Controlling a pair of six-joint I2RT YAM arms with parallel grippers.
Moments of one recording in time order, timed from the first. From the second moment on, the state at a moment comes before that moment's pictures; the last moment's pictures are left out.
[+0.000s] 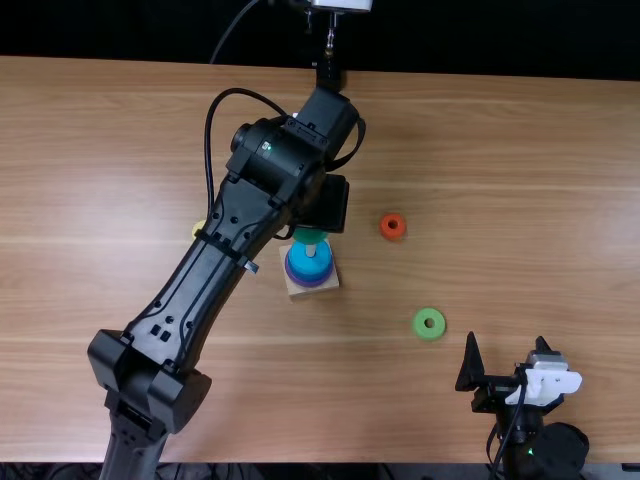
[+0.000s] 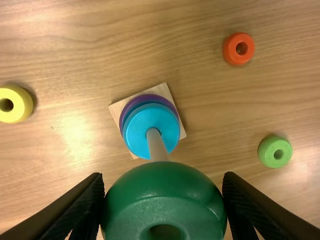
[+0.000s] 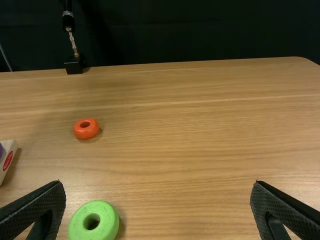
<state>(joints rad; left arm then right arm) -0.56 2.18 2.41 -1.48 0.02 -0.45 -0.07 0.01 0.08 -0.27 -0.04 0.00</state>
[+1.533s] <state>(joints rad) -0.58 2.24 2.42 -1.54 0.06 -0.47 -0.07 0.01 0.08 -0.27 -0.04 0.00</state>
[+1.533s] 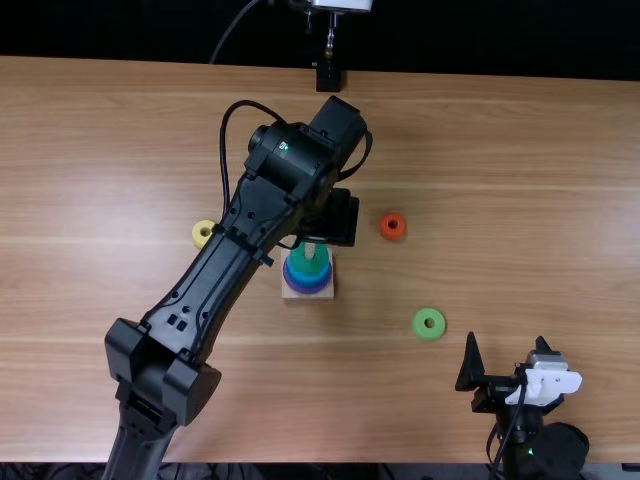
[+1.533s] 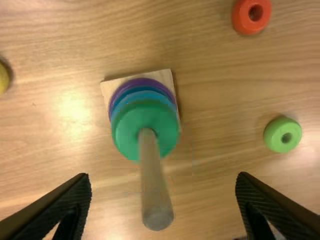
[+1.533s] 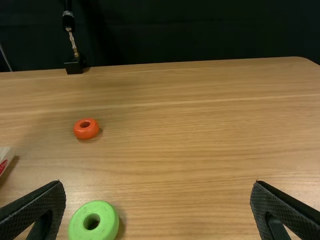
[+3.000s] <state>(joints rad) -0.05 0.79 0.72 -0.30 0.06 -0.21 -0.07 0.01 0.08 -0.27 -0.04 0.00</state>
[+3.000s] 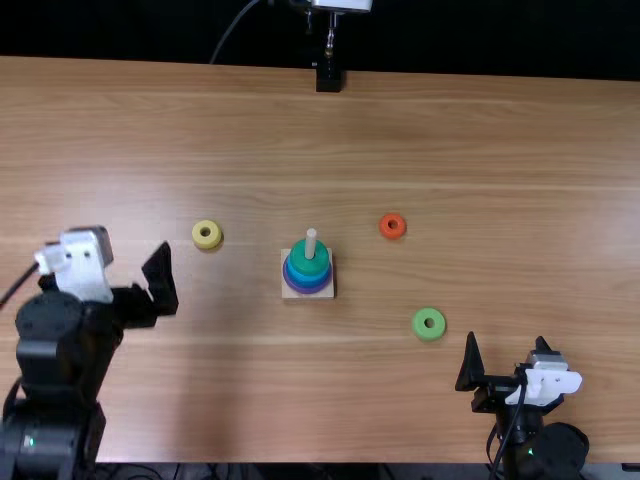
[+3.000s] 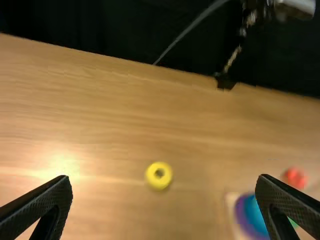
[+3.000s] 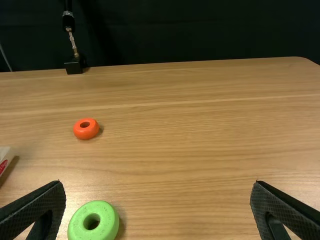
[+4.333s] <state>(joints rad) -0.03 0.01 0.09 -0.28 -0.02 0.07 -0.07 0.01 0.08 -0.27 -0.04 0.00</state>
